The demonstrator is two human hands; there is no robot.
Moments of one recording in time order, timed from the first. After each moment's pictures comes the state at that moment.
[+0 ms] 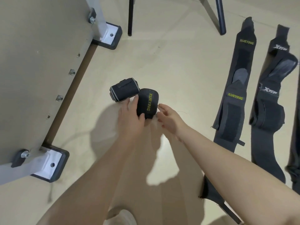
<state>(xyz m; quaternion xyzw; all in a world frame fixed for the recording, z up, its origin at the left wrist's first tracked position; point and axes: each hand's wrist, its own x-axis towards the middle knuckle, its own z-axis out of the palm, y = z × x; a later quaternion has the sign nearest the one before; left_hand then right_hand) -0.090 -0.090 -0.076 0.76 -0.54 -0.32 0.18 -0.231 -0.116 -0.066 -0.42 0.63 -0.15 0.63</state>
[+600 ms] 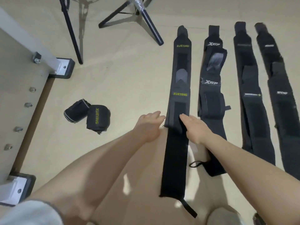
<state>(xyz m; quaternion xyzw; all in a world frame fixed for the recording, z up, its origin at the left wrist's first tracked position) -0.290 -0.116 -0.055 0.49 -0.84 -0.22 -0.11 -0.482 -0.091 -0.049 -0.69 0.63 0.14 0.32</state>
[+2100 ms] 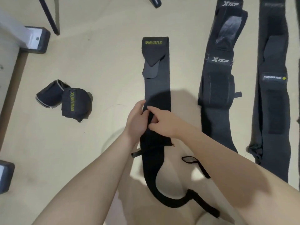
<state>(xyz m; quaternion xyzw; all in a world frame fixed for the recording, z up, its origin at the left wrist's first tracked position) -0.322 -0.100 -0.093 0.70 -0.41 -0.53 0.22 -0.439 -0.107 -0.062 -0.60 0.54 0.03 0.60</state>
